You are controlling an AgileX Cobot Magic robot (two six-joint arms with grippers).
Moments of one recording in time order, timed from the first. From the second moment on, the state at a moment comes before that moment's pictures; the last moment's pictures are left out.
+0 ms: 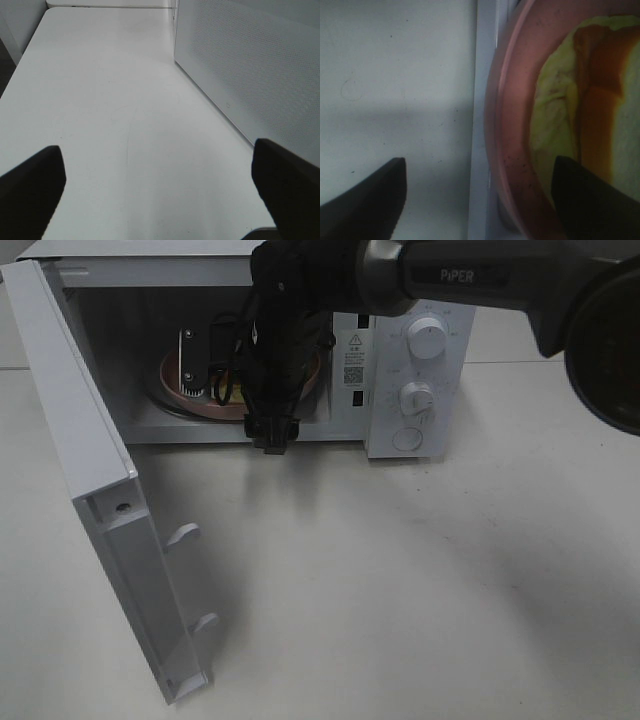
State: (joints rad) left arm -0.02 0.00 -0.52 -0.01 1.08 -0.02; right arm 0.68 2.33 -1.96 -0.16 0.71 -0.90
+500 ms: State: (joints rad) left arm -0.02 0.00 -0.52 -0.01 1.08 -0.02; right arm 0.68 2.19 -1.76 -0.16 0.67 -0.90
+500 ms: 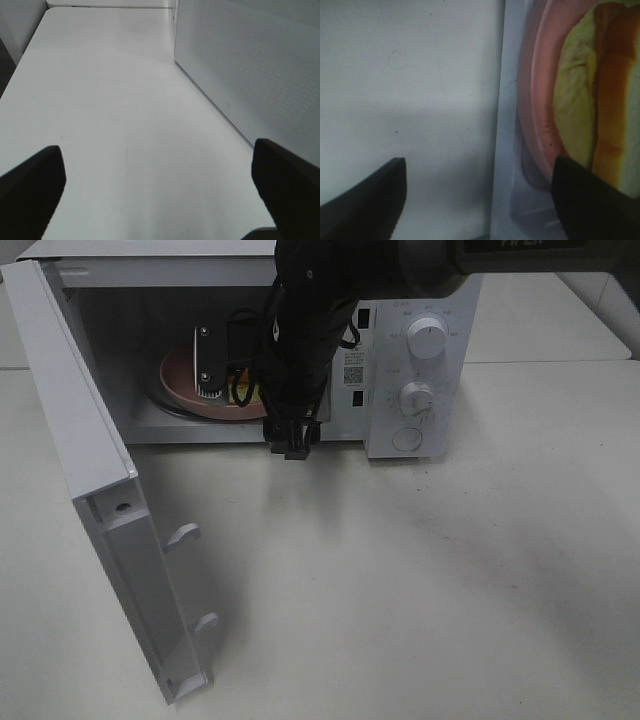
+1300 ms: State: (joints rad) left arm -0.02 0.00 -0.52 -0.01 1.08 -0.02; right arm 0.68 1.82 -1.27 -0.16 0.55 -0.79
